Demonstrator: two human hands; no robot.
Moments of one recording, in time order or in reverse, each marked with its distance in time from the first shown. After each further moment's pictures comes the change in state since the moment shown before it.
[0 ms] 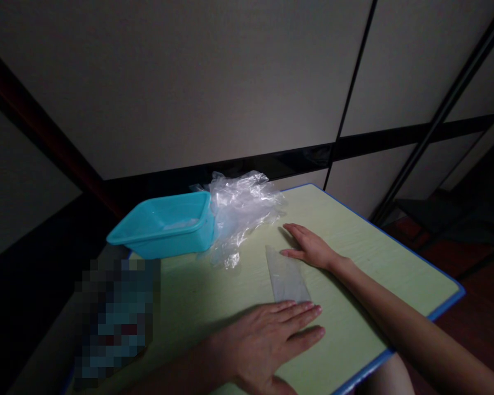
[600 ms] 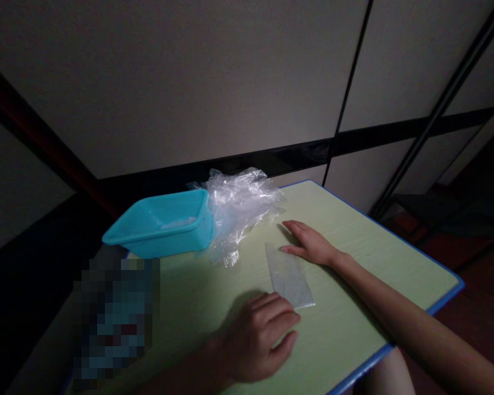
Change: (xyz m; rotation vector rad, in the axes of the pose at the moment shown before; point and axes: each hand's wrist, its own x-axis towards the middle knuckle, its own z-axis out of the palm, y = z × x) left_hand -0.002 0.002 0.012 0.082 0.509 -0.143; right_hand 0.000 0.000 -0.001 0.027 0.014 -0.013
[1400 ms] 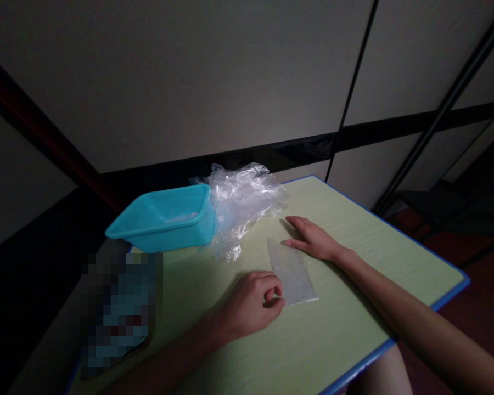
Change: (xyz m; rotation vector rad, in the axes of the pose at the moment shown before) left_hand 0.002 -0.028 0.007 -0.107 -0.026 -0.410; right_hand -0.001 0.000 -0.001 0.035 0.009 0.024
